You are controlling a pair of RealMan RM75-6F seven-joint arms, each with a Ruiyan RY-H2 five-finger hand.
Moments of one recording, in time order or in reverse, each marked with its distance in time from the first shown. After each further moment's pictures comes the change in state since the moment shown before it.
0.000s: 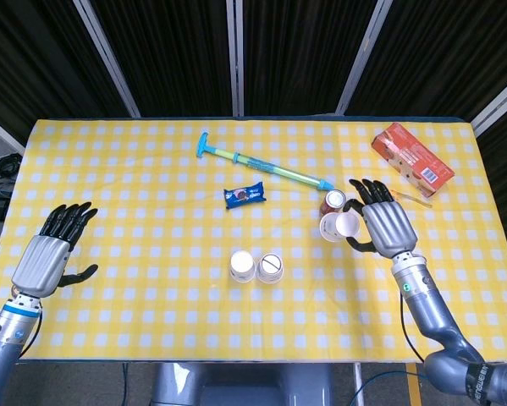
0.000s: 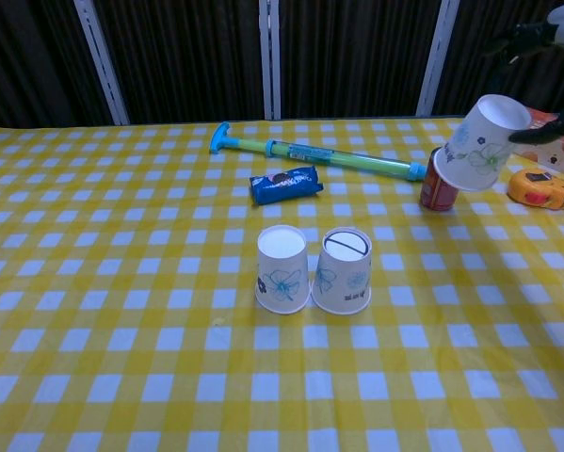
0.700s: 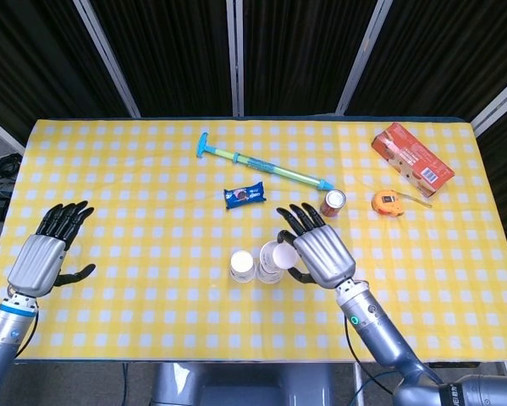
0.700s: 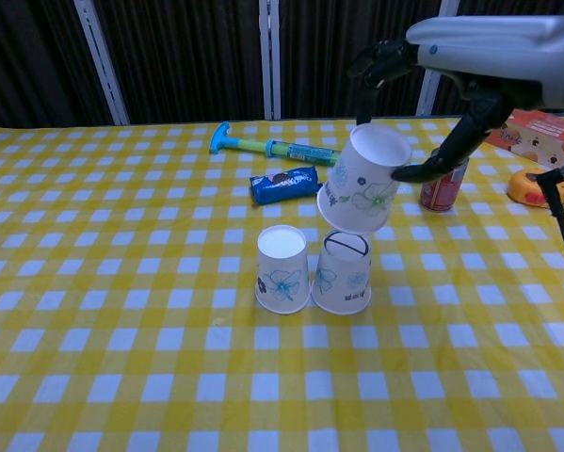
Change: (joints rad) left arm 0.011 0.013 -0.016 0.006 0.000 -0.011 -0.041; right arm 0.101 -0.147 -0.030 -0.233 0.011 0.045 -0.313
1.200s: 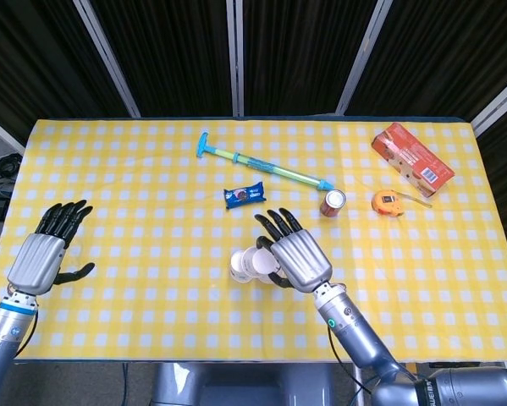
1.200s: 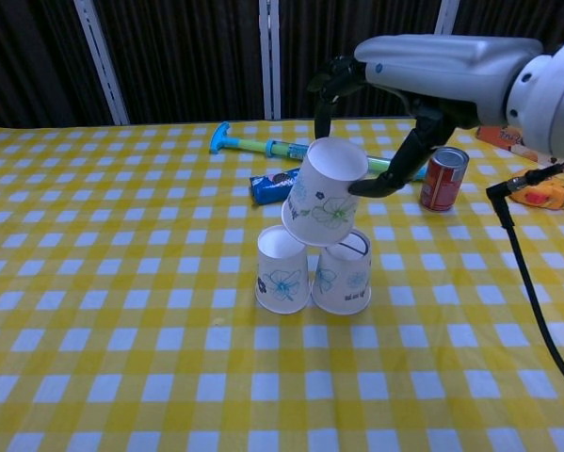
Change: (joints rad) left arm 0.001 -0.004 -0.011 0.003 -0.013 -0.017 -0.001; right arm 0.067 -0.104 0.008 0.022 0.066 0.026 -0.086
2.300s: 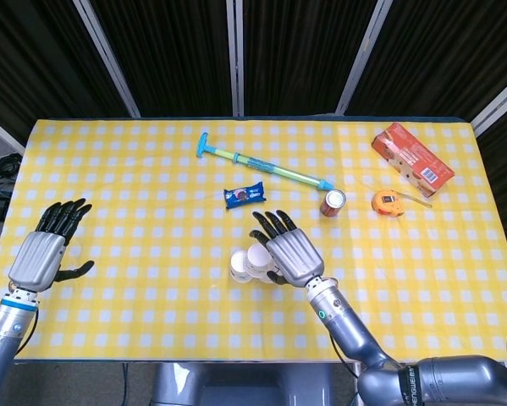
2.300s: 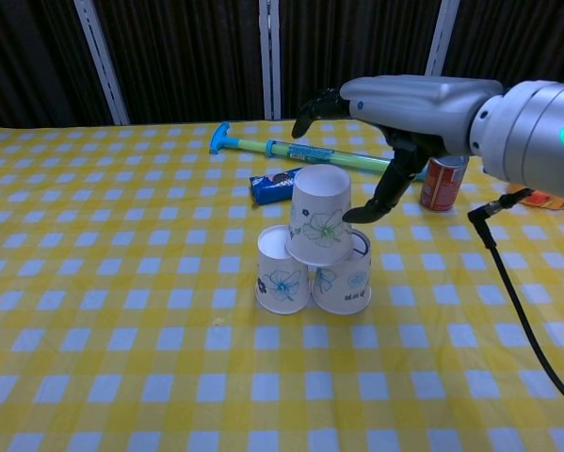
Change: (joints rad) left arm -0.003 -0.009 -0.017 0.012 -0.026 -0.032 0.009; right arm 0.058 -0.055 -0.014 0.085 0.083 -0.019 0.036
